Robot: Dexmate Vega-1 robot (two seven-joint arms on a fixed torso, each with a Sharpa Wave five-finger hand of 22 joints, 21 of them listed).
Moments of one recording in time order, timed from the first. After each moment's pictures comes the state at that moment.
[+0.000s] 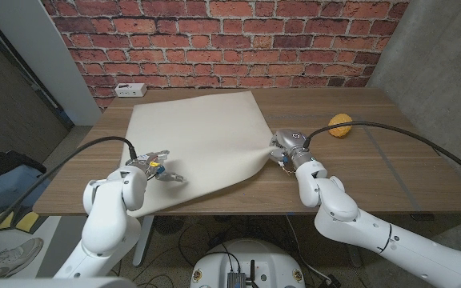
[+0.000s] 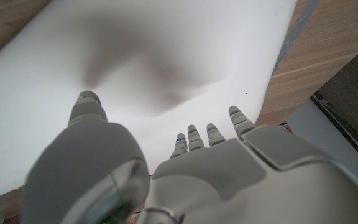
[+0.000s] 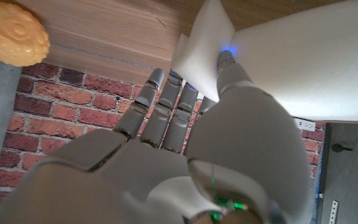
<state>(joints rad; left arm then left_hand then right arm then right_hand) 1.46 0.54 0.15 -2.45 1.39 0.71 -0.86 0.67 -0.13 0.08 -0.07 0.29 -0.12 -0.02 0.17 0.18 -0.07 -0.02 0.18 0.19 -0.13 0.06 0.17 0.17 -0.03 0.17 0.19 0.18 -0.93 -0.73 -0.86 -2.15 -0.78 -0.88 -0.10 1.13 0.11 0.23 -0.16 0.26 1.12 -0.08 0.37 0.18 1.08 -0.02 0.52 0.23 0.87 -0.11 0.66 0.45 0.55 0.01 0.31 0.20</state>
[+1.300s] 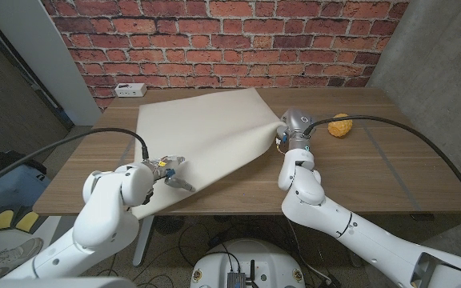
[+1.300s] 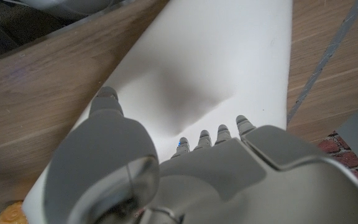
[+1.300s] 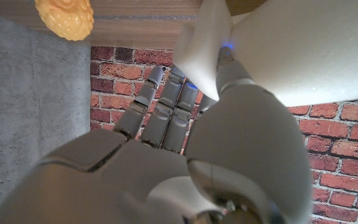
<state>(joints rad) 1.32 0.86 0.37 -2.52 1.22 0.93 -0.96 0.85 0.08 0.06 -0.08 0.35 -0.17 0.00 0.17 0.18 -0.17 0.14 0.19 0.21 -0.17 0.20 0.17 0.18 -0.17 0.21 0.19 0.20 -0.83 -0.48 -0.88 -2.04 -0.75 -1.13 -0.37 1.15 0.08 0.25 -0.17 0.21 1.16 -0.05 0.34 0.18 1.12 0.00 0.56 0.25 0.93 -0.13 0.71 0.50 0.56 0.03 0.32 0.20</state>
